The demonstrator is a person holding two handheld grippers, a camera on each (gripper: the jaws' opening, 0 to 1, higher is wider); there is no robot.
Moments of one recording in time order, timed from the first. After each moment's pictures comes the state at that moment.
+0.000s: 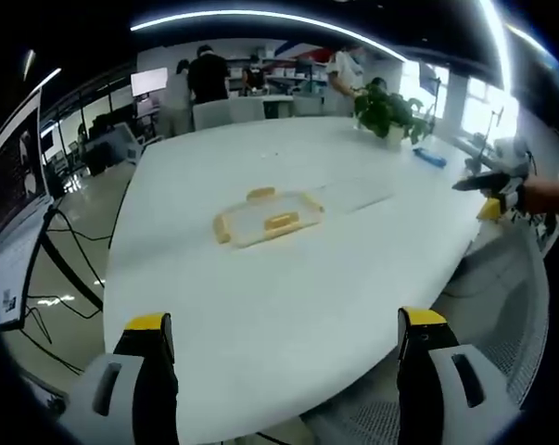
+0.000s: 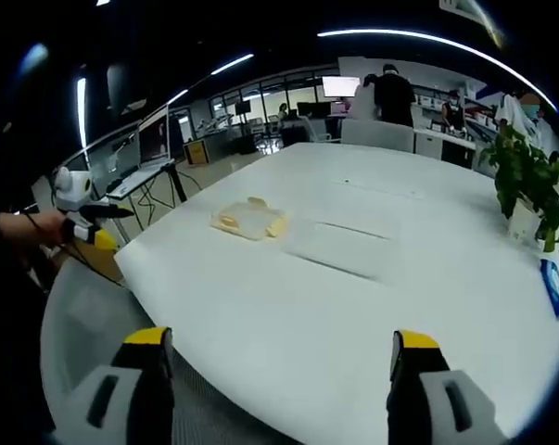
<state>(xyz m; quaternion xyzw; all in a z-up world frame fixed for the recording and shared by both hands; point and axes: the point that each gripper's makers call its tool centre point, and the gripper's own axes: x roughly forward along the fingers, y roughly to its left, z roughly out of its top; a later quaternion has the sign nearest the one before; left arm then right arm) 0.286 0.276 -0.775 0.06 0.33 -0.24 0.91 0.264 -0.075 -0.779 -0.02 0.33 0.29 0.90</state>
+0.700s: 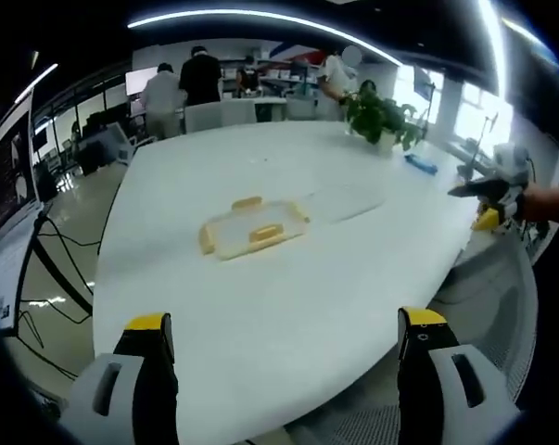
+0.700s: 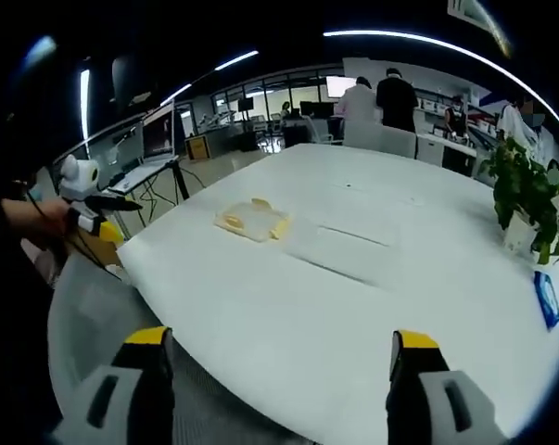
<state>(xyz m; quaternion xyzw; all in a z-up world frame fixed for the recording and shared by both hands) 0.288 0.254 -0.757 0.05 0.31 -0.26 0.91 0.256 -0.074 -0.761 -0.05 0.32 0.29 0.90</state>
